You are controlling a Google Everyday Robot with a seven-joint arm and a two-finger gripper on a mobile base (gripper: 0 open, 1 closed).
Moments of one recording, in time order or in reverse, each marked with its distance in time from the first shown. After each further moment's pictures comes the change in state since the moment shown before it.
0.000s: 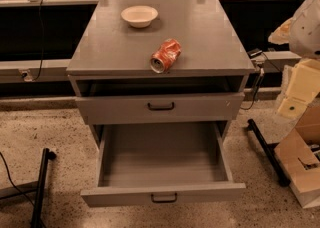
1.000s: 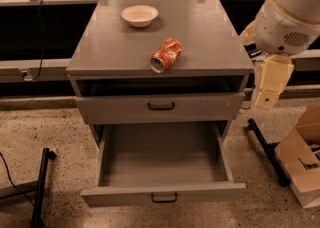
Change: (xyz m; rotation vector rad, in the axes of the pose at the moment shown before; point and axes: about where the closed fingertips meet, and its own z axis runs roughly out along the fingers) arm -0.031 -0.016 0.033 -0.086 0.004 -0.145
